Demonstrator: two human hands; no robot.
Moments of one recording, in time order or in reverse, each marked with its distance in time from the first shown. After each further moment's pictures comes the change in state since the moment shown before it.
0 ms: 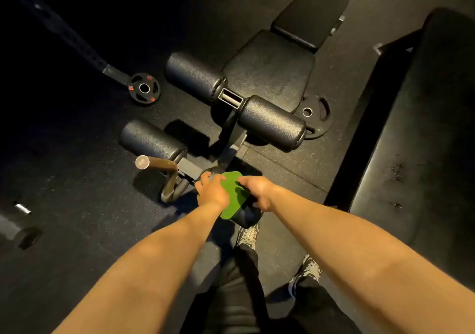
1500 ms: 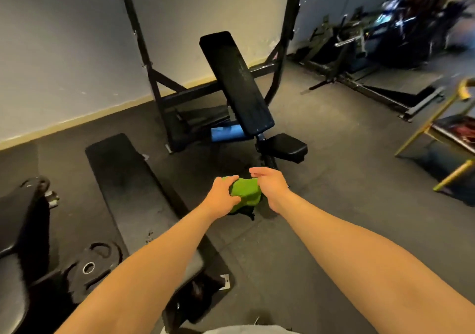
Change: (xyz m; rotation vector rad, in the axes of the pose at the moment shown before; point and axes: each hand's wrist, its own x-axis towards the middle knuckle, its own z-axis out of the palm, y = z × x) left_hand -0.506 0.526 0.394 0.493 -0.586 1.340; right_hand -0.358 0.468 -0.615 0.993 1.028 -0.632
